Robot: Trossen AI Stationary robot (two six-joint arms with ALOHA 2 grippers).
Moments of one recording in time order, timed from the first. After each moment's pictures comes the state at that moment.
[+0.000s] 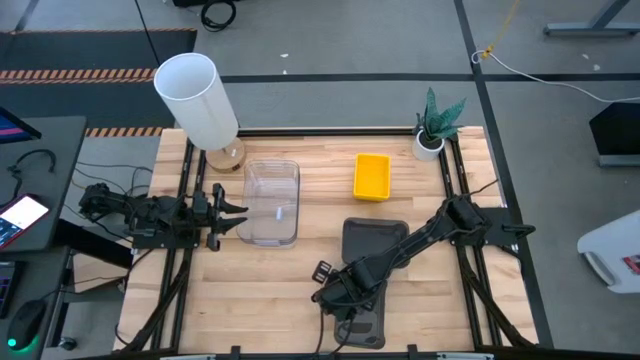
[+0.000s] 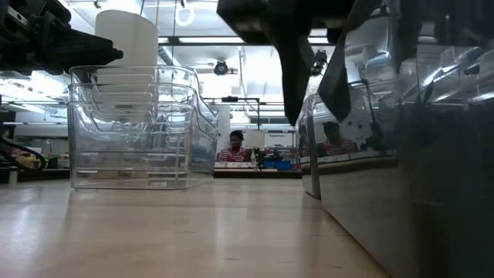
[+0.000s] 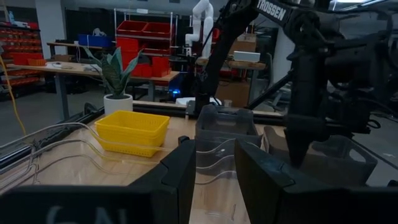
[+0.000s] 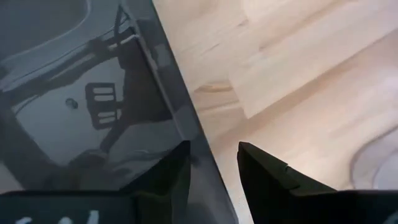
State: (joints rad) left arm -0.28 0.01 0.01 0.10 -0.35 -0.07; right arm 0.49 2.14 1.75 -0.94 0.13 -0.60
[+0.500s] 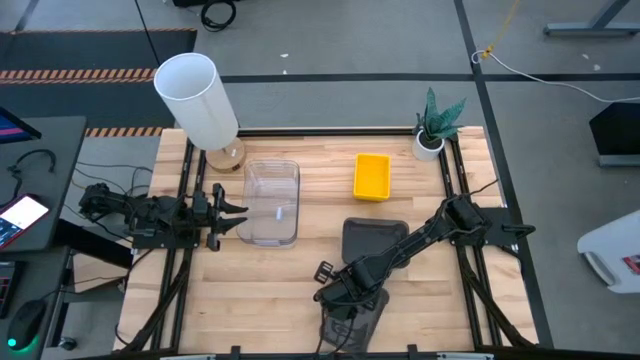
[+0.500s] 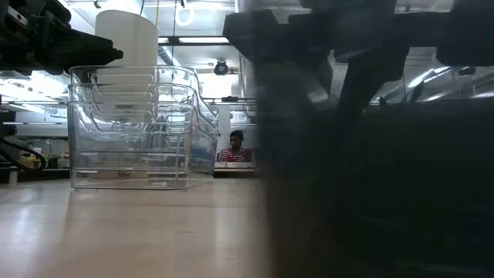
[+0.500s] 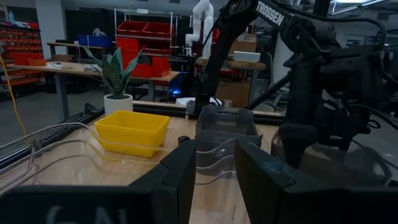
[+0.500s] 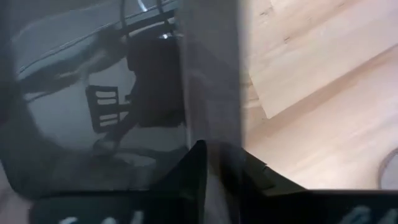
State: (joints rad) left arm -0.28 0.01 0.01 0.10 -0.35 -0.07; right arm 0.48 2.14 1.70 -0.91 0.11 -0.60
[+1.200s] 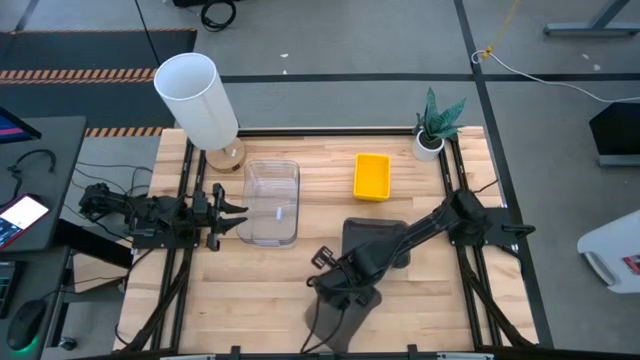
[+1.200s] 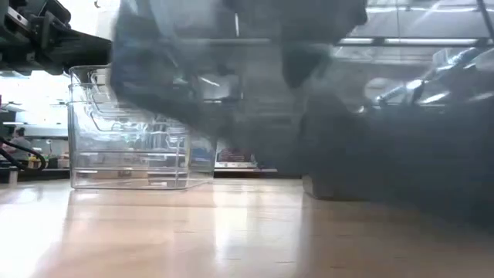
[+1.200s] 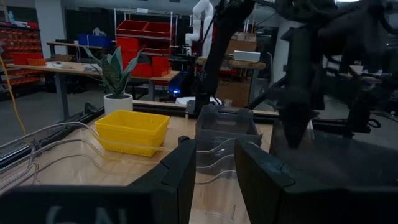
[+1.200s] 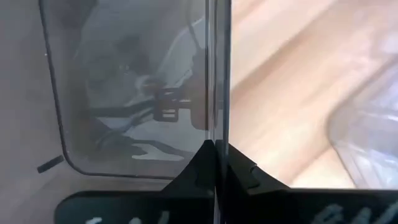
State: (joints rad) left arm -0.28 0.01 0.01 0.10 -0.35 -0.07; right arm 0.44 2.09 1.81 -1.01 0.12 -0.45
